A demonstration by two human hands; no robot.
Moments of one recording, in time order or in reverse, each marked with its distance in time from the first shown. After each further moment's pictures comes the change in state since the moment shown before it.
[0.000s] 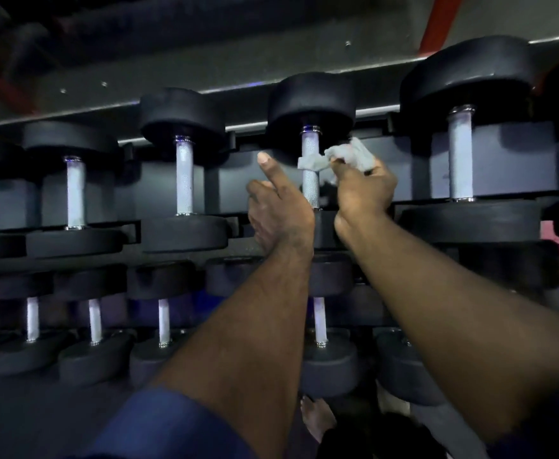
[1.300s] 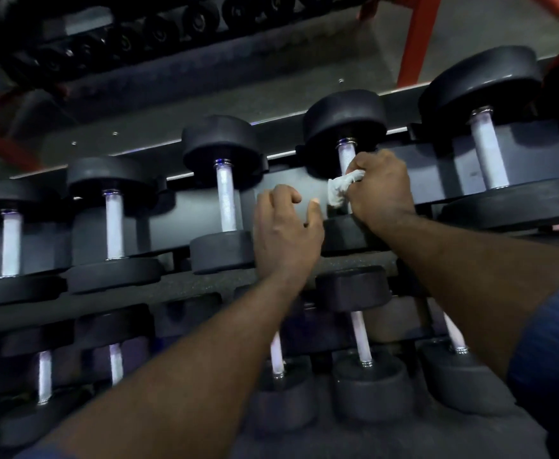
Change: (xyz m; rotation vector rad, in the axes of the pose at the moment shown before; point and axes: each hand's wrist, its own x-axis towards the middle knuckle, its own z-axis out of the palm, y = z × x) left_hand 0.064 -0.052 -0.089 0.271 -0.123 0.854; right_hand -0.020 0.011 0.020 -1.093 -0.112 -0.644
